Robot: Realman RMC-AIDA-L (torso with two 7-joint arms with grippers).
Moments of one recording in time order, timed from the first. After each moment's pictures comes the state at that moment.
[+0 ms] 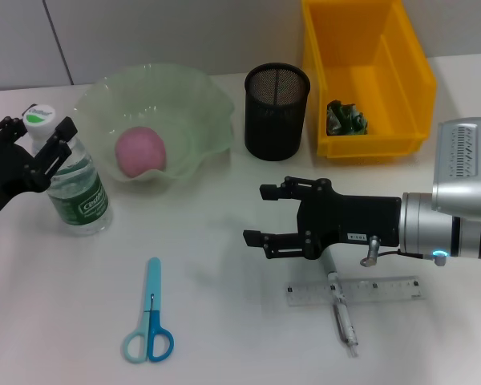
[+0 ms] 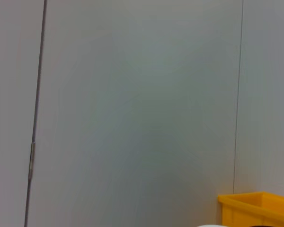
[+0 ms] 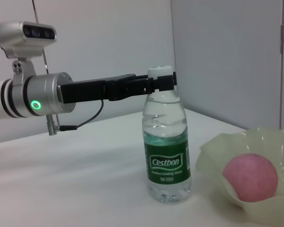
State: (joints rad) left arm -0.47 -2.07 0.43 0.22 1.53 1.41 -0.71; right arm 0.57 2.08 -0.96 -0.37 -1.70 -1.33 1.01
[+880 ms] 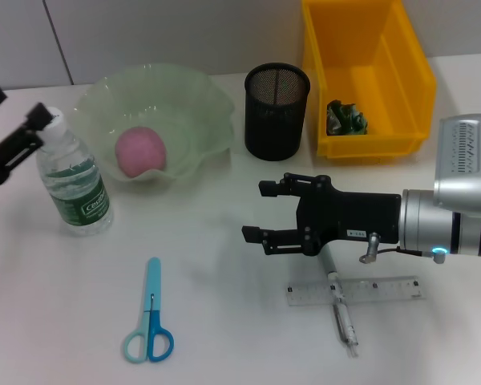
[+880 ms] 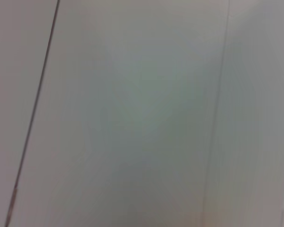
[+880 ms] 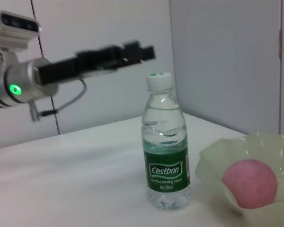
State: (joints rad) left arm -0.40 -2.06 0.43 0.39 1.53 1.62 -0.97; right arm 0.57 2.08 -0.96 -0.38 -1.69 -1.33 1.02
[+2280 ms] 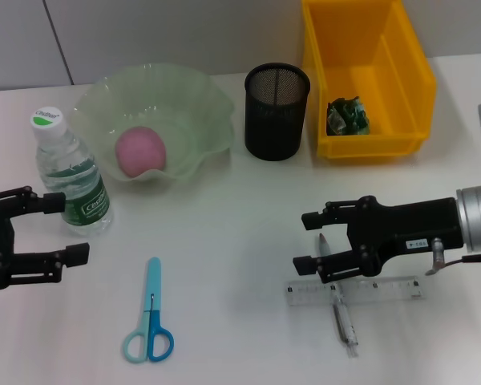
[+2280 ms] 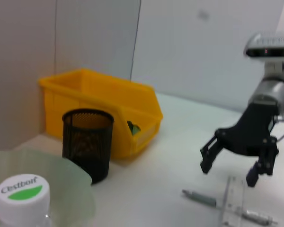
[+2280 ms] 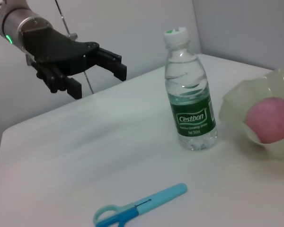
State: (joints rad) left arm -0.36 -2.06 0.67 1.12 2.04 1.85 -1.53; right arm 0.48 2.05 -0.95 -0.72 -1.95 -1.54 1.45
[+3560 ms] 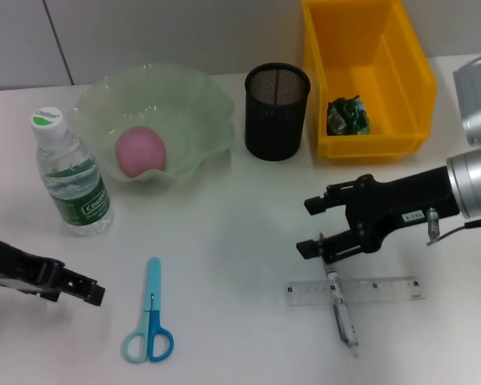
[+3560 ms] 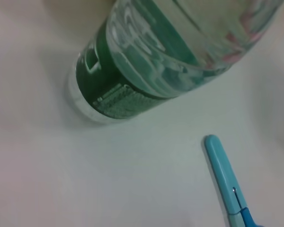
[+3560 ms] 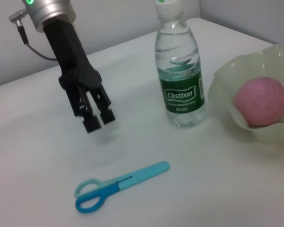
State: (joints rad) left arm -0.64 -2.07 0.89 1.06 2.64 1.77 -2.56; right arm 0.58 2.03 -0.95 -0.80 -2.09 -1.54 1.57
